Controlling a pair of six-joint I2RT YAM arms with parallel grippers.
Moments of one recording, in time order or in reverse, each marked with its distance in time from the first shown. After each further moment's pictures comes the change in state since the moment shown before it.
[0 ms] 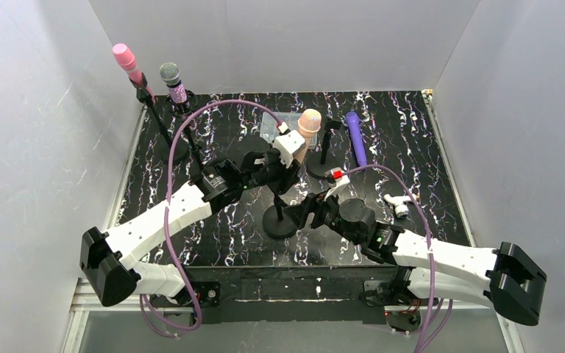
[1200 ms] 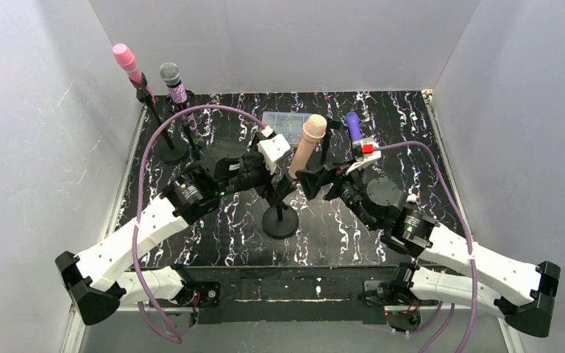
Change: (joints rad) left arm 0.001 -0.143 0.032 -0.076 0.084 0.085; right arm 0.000 -0.182 0.318 -0.313 0.222 -0.172
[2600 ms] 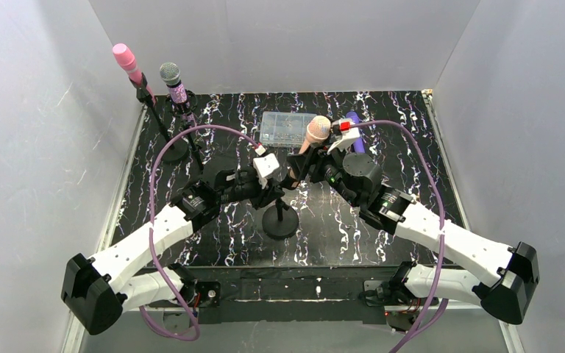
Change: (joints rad) left arm 0.137 -0.064 -0.370 0.280 0.262 0.048; right arm -0.140 0.264 0.150 0.022 -0.146 0.036
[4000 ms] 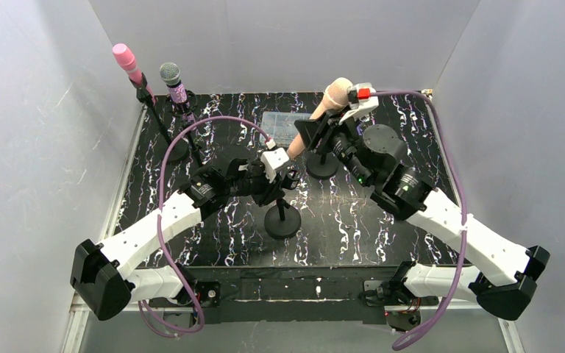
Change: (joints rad) left arm -0.009 0.116 0.137 -0.200 -0.076 -0.011; right arm -0.002 0.040 0.319 -0.127 0.031 -0.087
